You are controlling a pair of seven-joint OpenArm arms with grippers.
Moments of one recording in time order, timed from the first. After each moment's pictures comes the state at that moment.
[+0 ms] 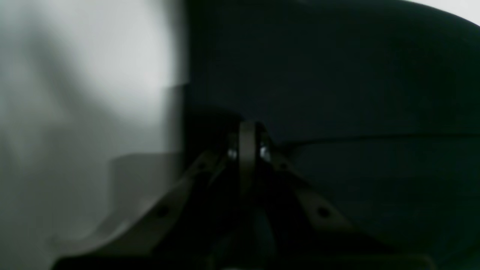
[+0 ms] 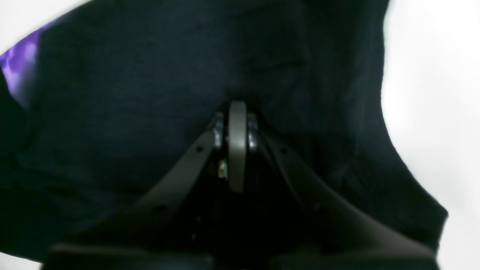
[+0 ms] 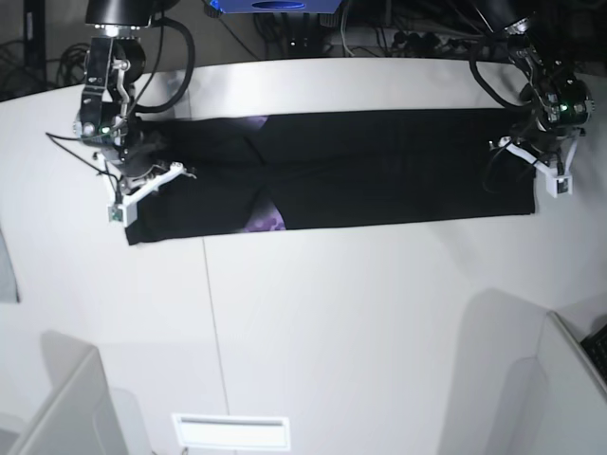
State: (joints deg) left arm 11.7 -10.3 -39.9 94.3 -12.7 -23.8 55.0; right arm -10.9 6.0 10.5 97.9 19.0 2.9 -52.1
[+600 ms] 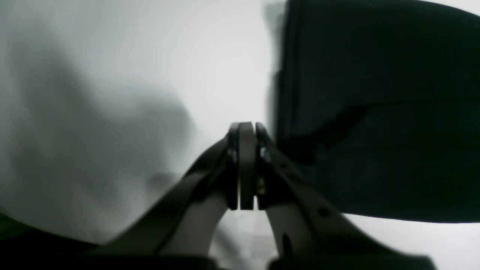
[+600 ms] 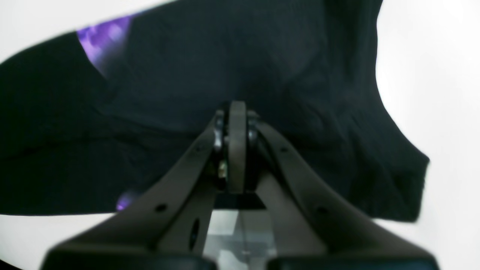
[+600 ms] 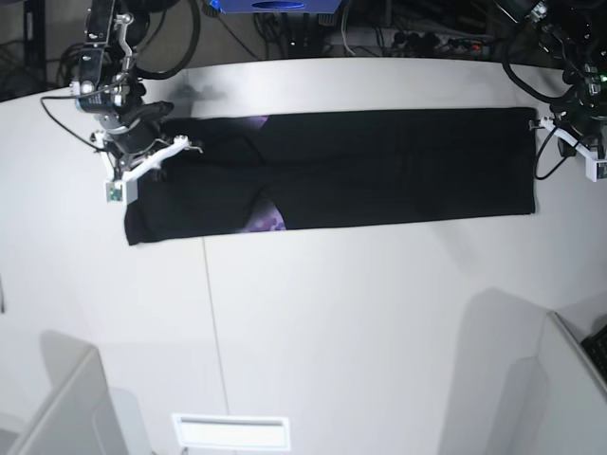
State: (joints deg) left arm 12.9 -12.2 -55.0 99.5 -17.7 -39.2 61.2; right arm -20.4 4.1 10.0 112.5 19.2 3.1 -51.9
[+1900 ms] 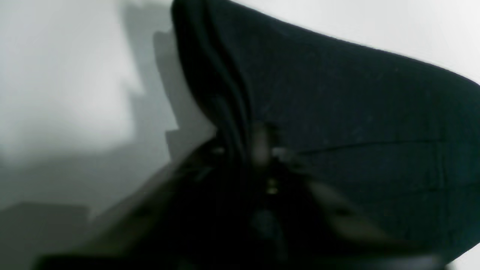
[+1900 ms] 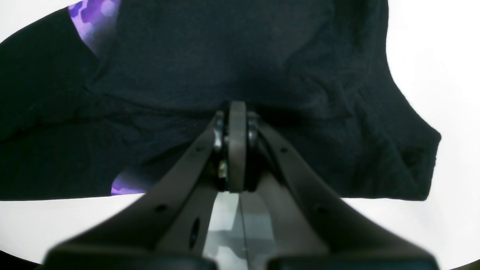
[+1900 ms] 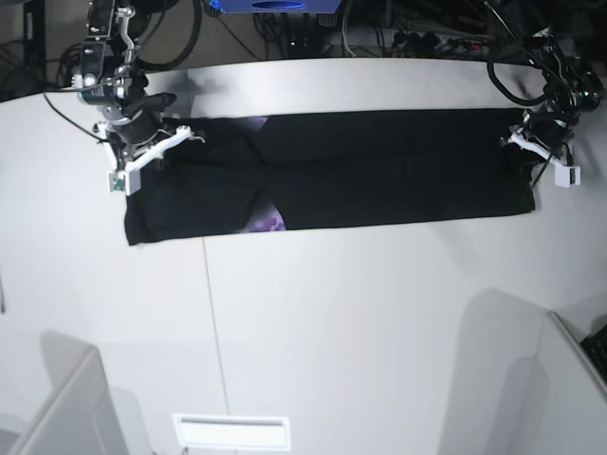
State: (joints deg) left arm 10.1 -15.1 -44.1 73.0 -31.4 -40.1 46.1; right arm -22.8 4.1 10.0 112.3 19.2 3.1 -51.8
